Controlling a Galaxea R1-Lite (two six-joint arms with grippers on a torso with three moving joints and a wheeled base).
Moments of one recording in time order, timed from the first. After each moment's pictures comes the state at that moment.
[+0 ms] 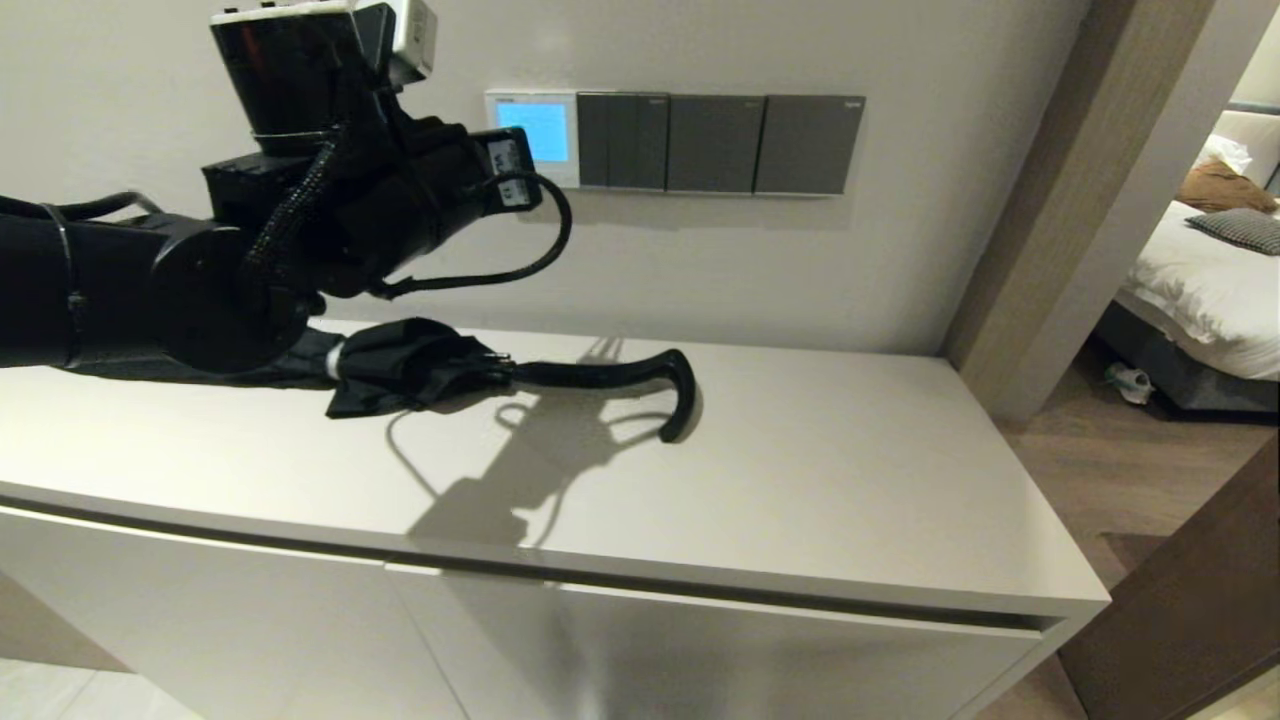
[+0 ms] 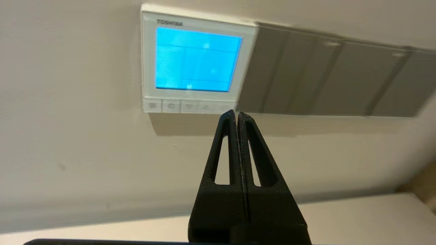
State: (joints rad) left arm -0.51 1.81 -1.43 -0.53 0.14 -0.14; right arm 0.00 0.01 0.00 0.00 0.01 0.00
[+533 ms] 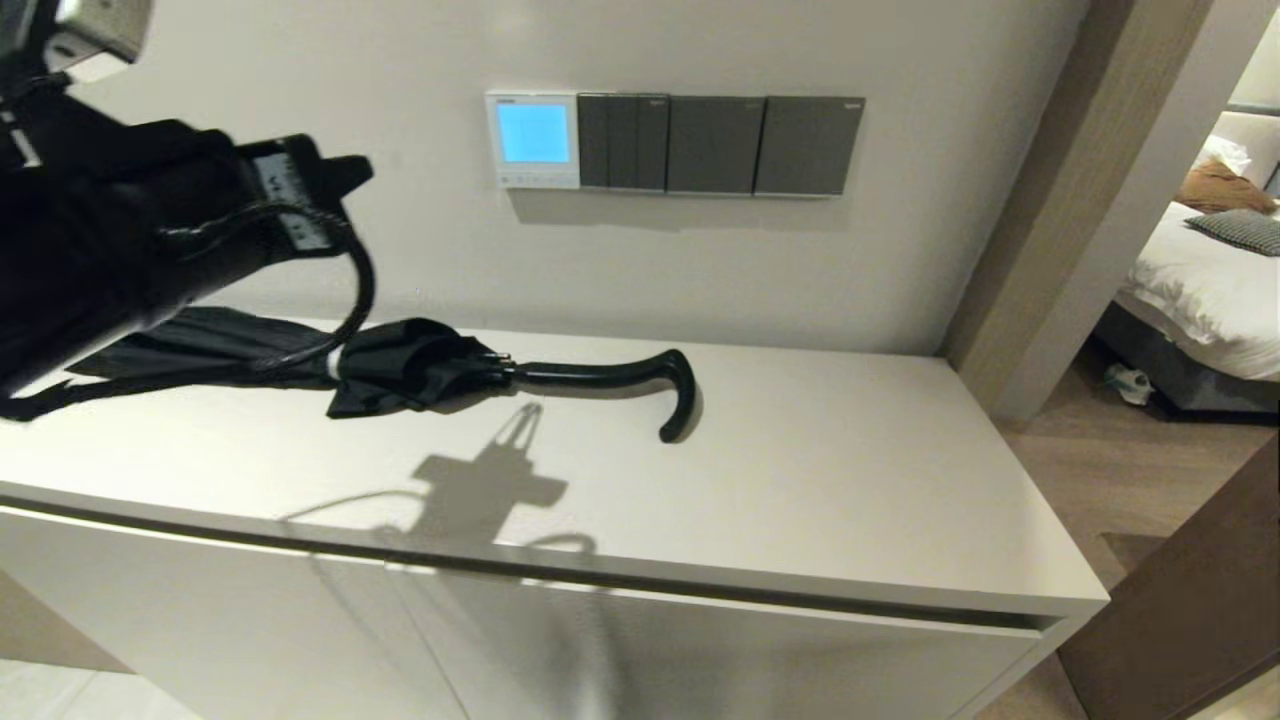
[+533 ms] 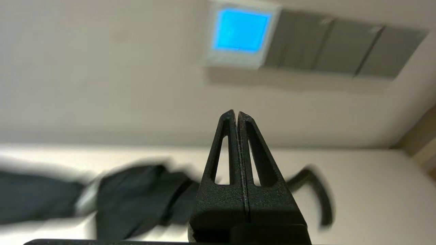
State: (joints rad) left arm -0.49 1.35 -1.01 -0.44 0.19 -0.12; right arm 0.00 0.01 0.00 -0.01 0.01 -0.01
